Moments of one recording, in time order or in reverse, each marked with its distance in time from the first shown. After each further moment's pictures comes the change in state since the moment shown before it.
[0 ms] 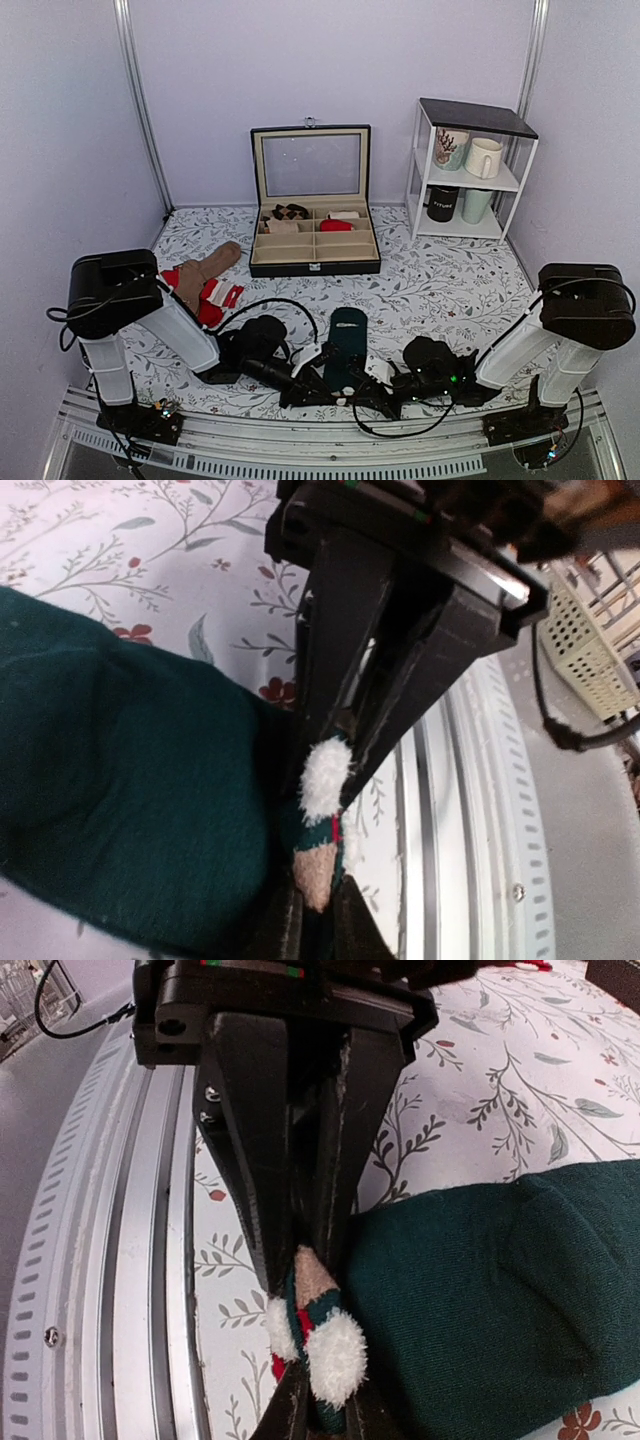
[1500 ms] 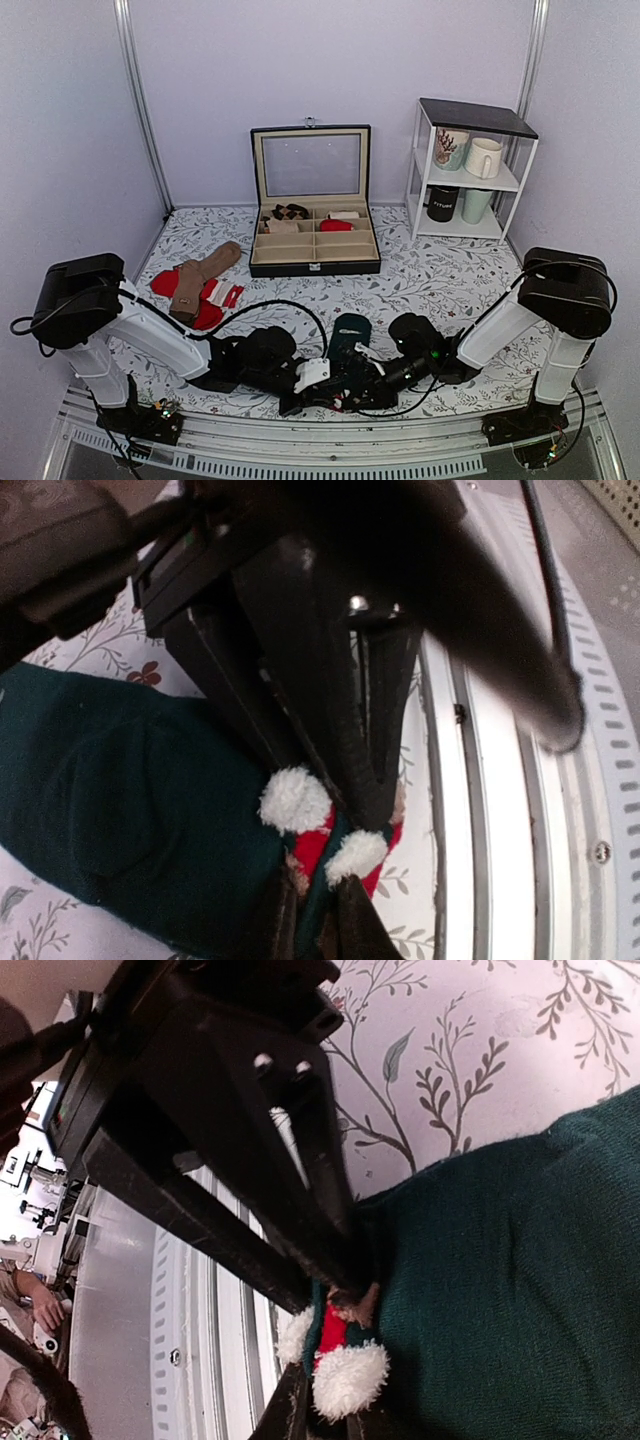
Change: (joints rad) left arm -0.151 -0.169 0.036 -0.305 -0.350 0.350; right arm -0.161 0.105 0.152 -0.191 -0.494 0.315
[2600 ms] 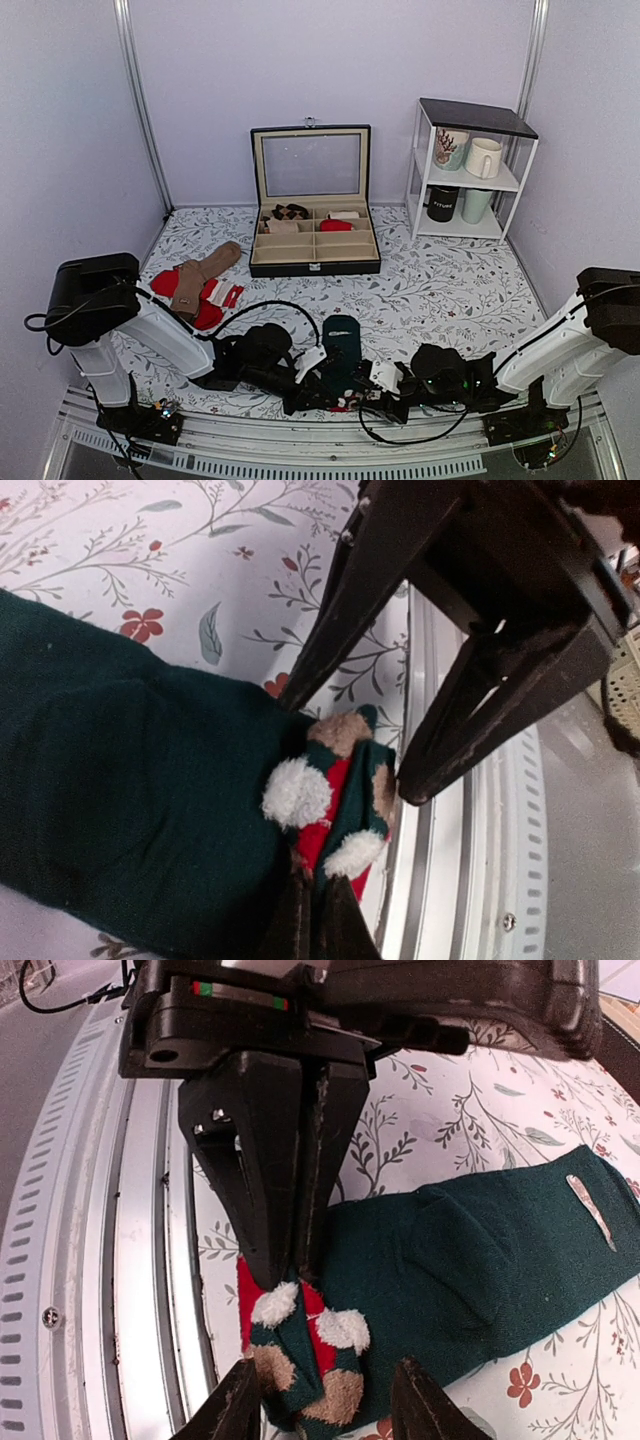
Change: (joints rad) left arm 0.047 0.069 -0.029 0.156 0.158 -0.445; right arm 0.270 -0.306 -0.171 0.008 0.709 -0.371
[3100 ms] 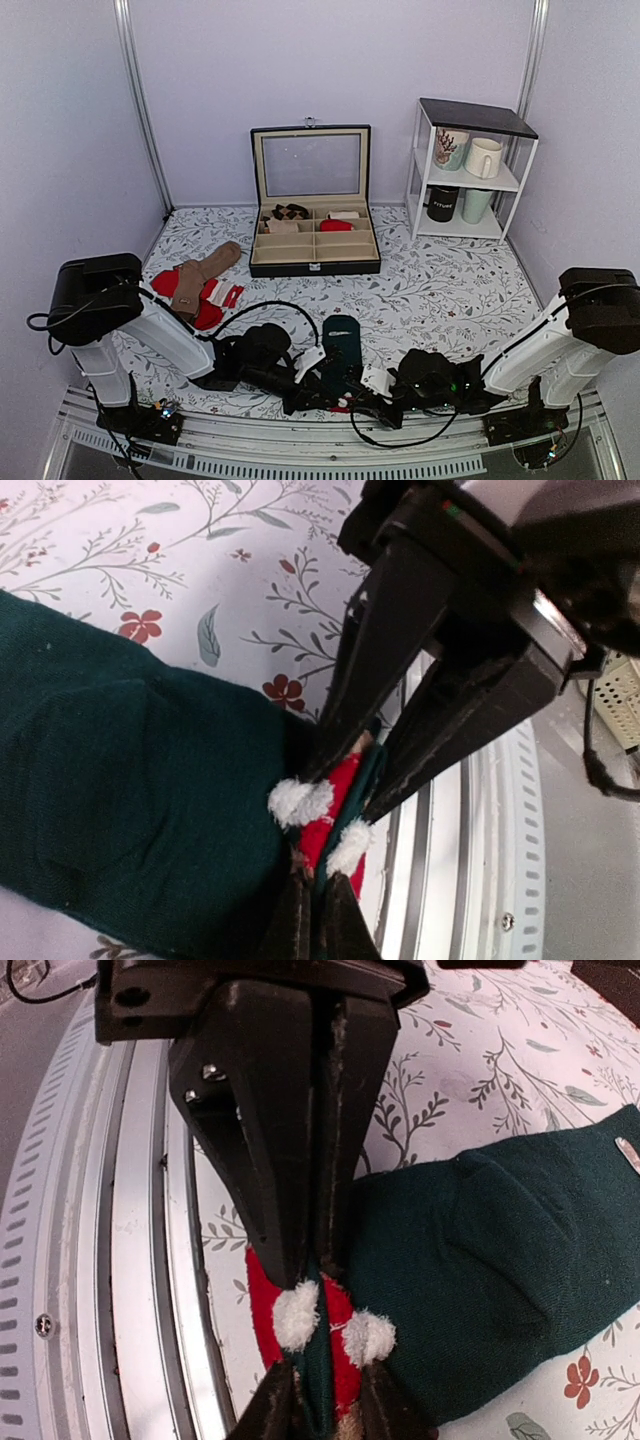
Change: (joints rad) left arm 0.006 0.012 -0.009 0.034 0.010 -0.006; right arm 0.009 0.098 0.047 -0.020 -0.032 0.069
